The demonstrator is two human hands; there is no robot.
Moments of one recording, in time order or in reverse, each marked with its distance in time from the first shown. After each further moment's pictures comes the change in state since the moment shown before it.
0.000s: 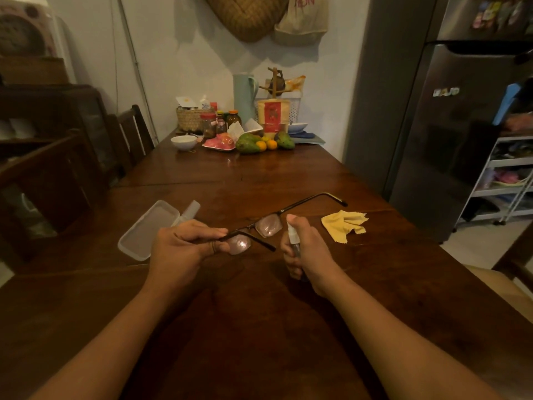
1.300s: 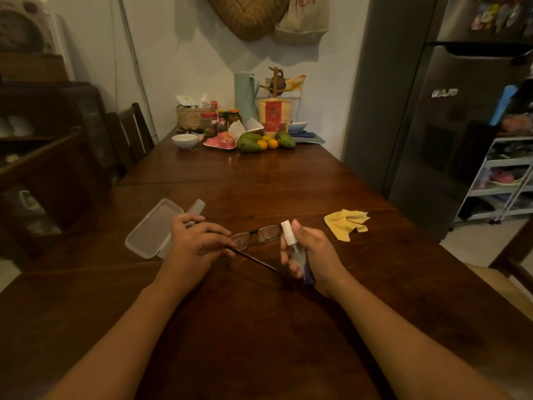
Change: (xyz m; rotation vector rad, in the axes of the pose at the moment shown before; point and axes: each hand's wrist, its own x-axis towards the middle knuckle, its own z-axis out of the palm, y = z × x) left_hand 0.016 -0.042 -0.020 0.694 -0.174 0.406; right_hand -0.008 0.007 -0.003 0.178 -0.145 -0.105
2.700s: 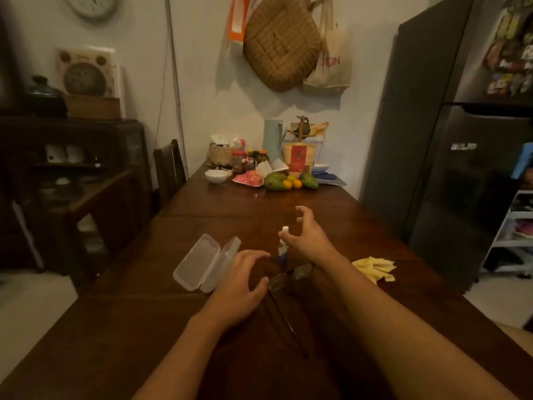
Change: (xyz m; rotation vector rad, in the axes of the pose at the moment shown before) left_hand 0.006 0.013 -0.013 -0.277 -0.266 -0.339; right_hand 0.115 -0.054 0.035 -0.662 0.190 -0.047
